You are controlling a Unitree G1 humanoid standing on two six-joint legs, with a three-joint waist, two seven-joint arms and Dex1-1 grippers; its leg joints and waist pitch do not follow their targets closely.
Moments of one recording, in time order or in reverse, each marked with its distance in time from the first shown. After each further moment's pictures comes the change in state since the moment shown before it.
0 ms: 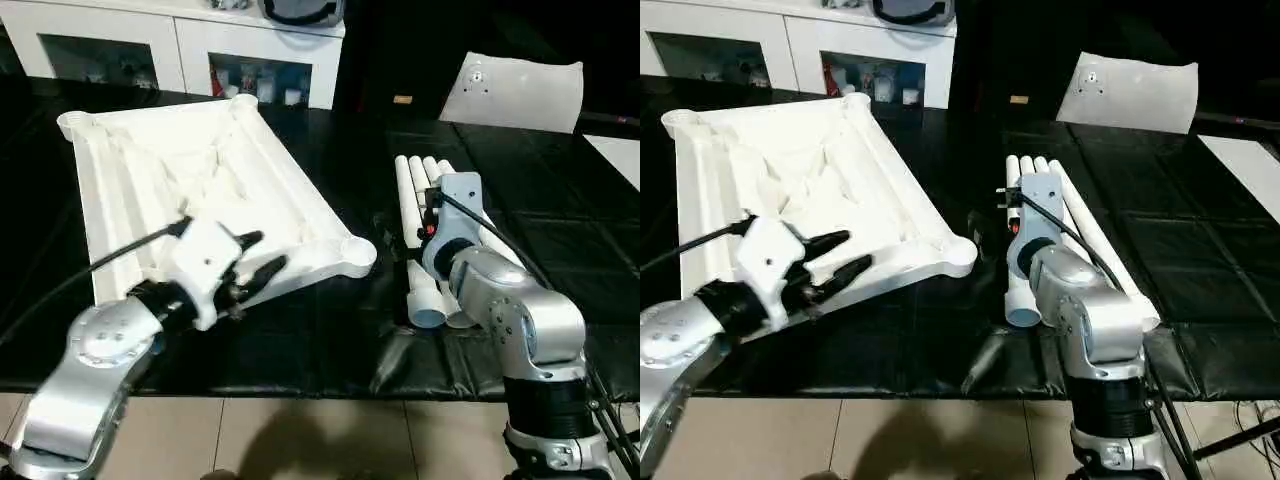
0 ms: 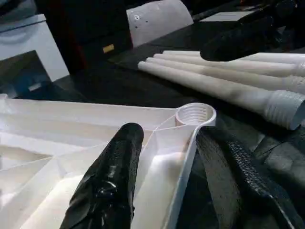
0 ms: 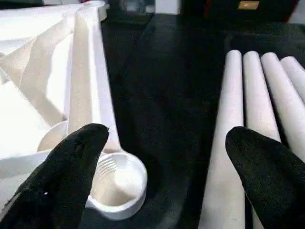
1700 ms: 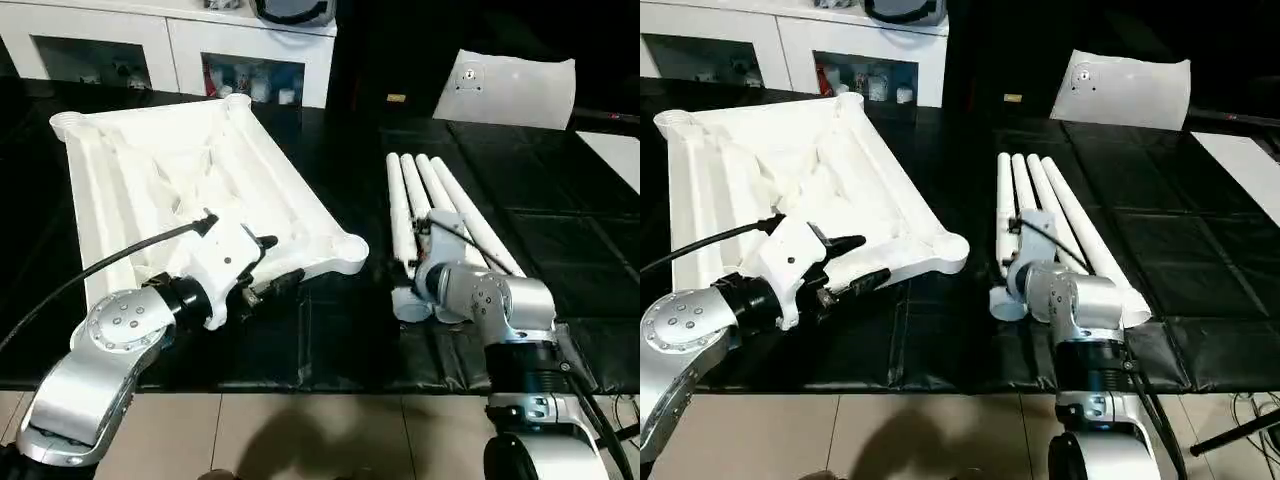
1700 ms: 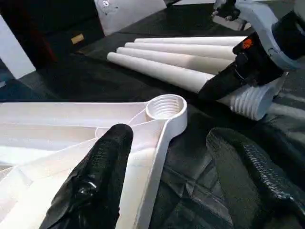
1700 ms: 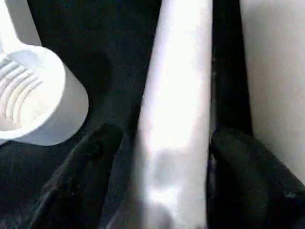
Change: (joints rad) left arm -0.069 0.057 -0.067 0.017 -0.014 0.067 -0.055; right arm -0.122 0.050 -0.142 0.381 0.022 0.187 -0.045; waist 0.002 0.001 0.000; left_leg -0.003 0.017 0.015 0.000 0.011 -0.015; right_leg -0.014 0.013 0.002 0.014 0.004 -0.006
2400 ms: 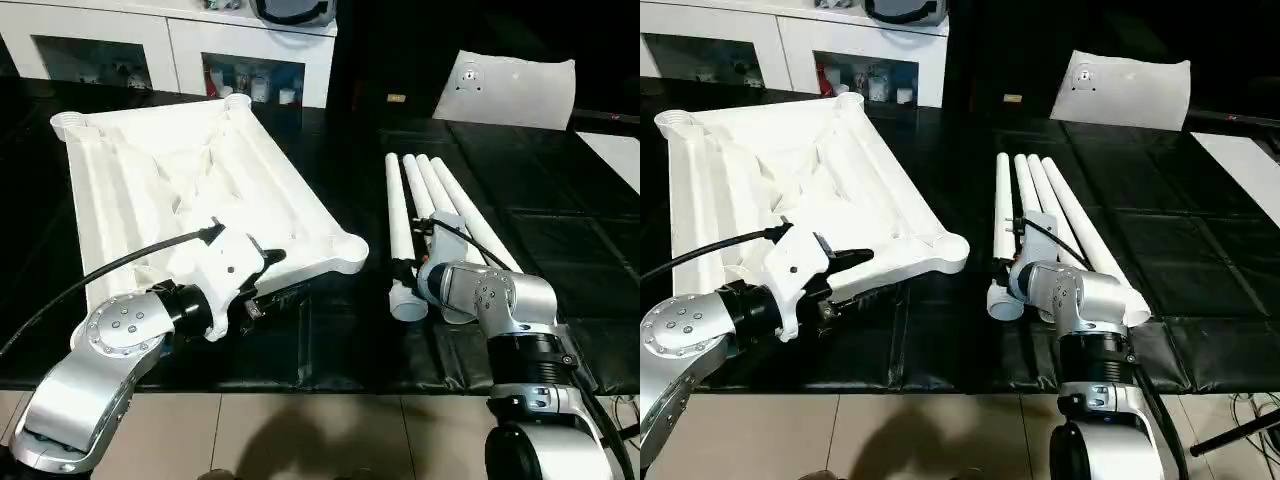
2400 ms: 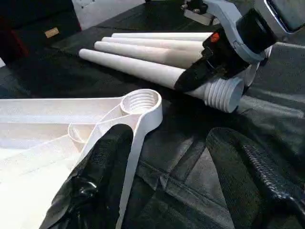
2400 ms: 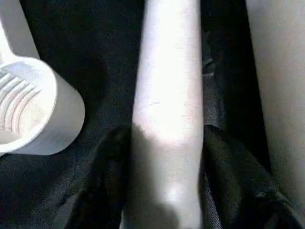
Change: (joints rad) left arm 0.013 0.025 -0.015 -0.028 -0.044 0.037 -0.051; right arm -0.036 -0.008 -0.058 0.079 0.015 -0.020 0.021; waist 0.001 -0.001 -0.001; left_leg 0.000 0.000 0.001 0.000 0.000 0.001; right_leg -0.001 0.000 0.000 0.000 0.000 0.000
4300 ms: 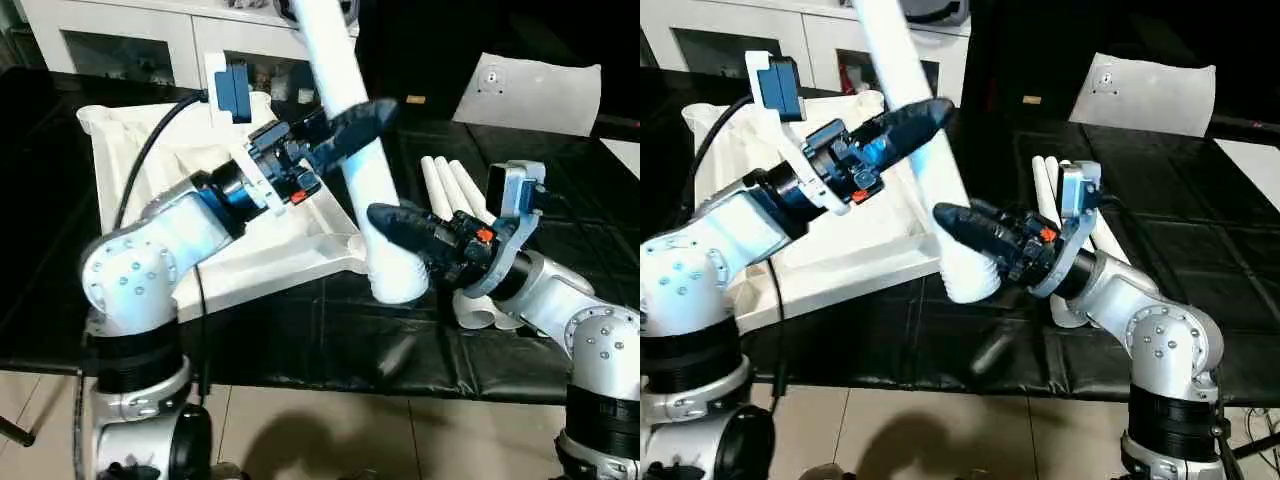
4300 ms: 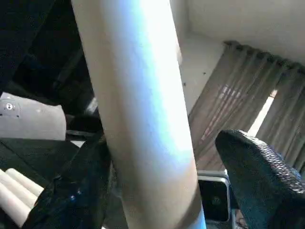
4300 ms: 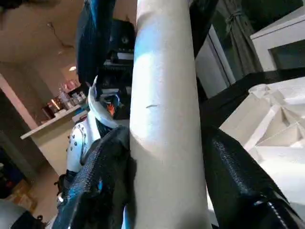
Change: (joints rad) left arm -0.511 -0.473 0.393 0.236 -0.733 0.369 0.235; right arm 0.234 -0.178 -0.005 -0.572 0.699 -0.057 0.804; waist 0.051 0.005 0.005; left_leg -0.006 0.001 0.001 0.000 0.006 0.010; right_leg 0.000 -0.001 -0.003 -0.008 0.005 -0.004
